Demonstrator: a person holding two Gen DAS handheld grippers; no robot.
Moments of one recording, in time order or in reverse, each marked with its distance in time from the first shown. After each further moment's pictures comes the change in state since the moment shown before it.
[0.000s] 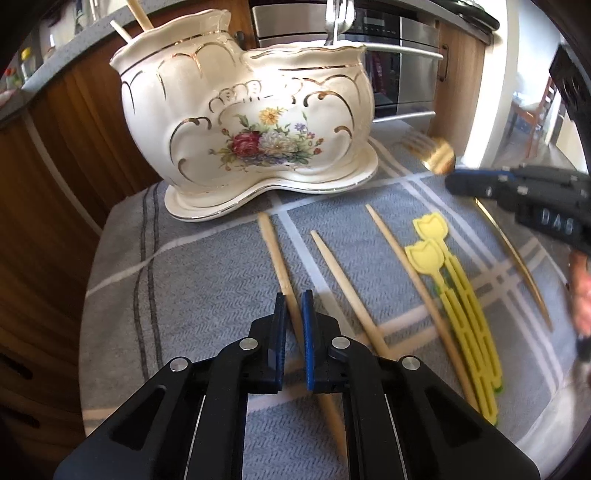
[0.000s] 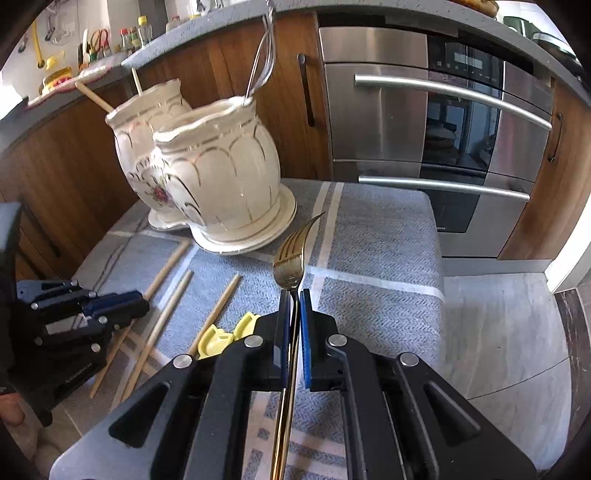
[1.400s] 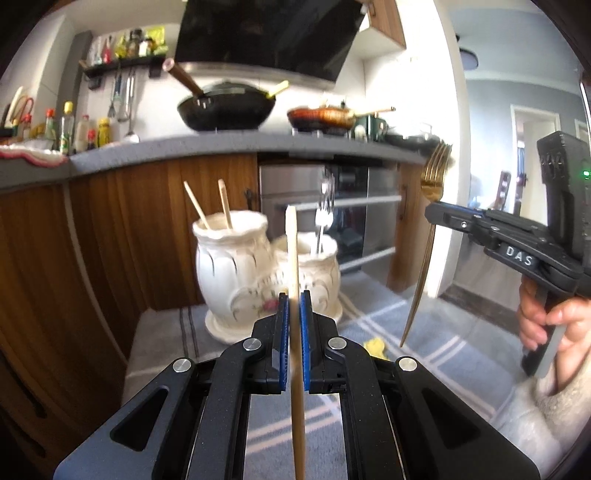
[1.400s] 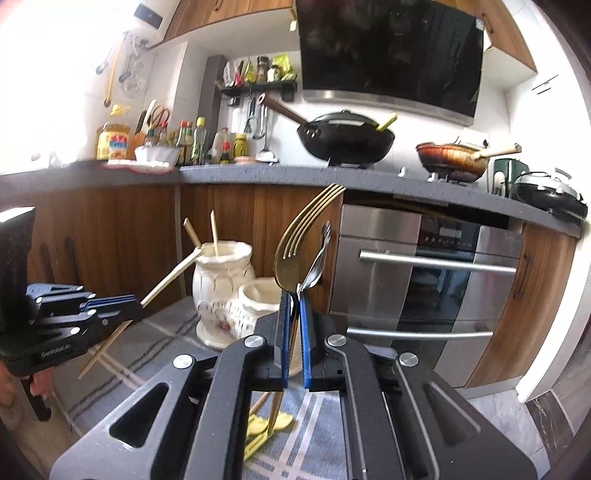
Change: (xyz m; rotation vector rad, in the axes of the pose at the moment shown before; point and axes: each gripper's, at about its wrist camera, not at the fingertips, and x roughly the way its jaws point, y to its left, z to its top) left arm -0.121 0.037 -0.019 -0.047 -0.598 -0.121; right arm -0.124 0.056 0.011 -0.203 -0.552 -0.074
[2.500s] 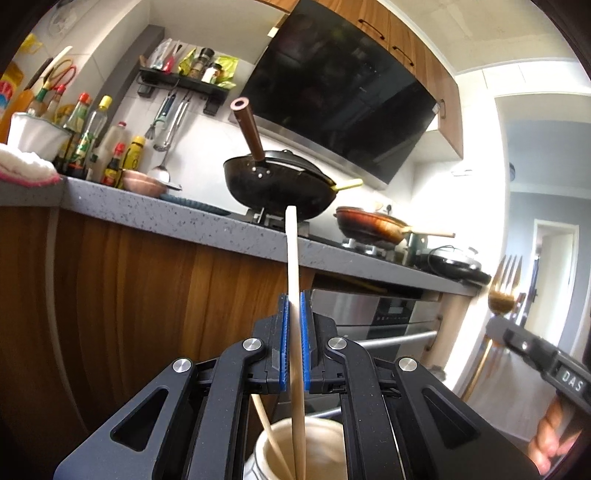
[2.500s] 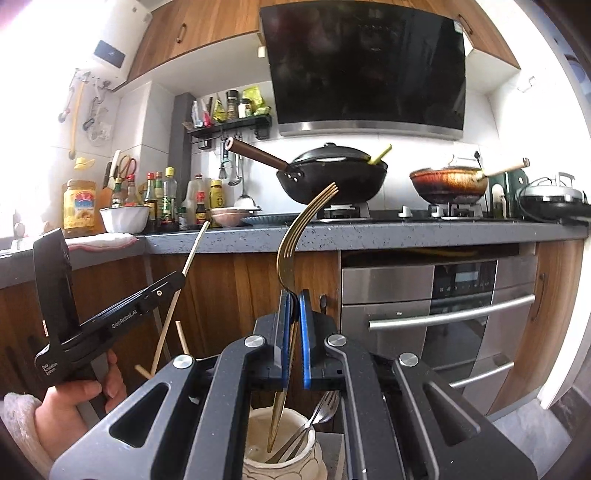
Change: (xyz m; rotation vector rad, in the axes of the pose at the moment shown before) left arm 0.116 0.114 0.107 -0.277 -0.315 0.010; right arm 0.100 -0.006 0.080 0.114 -0.124 -0.041
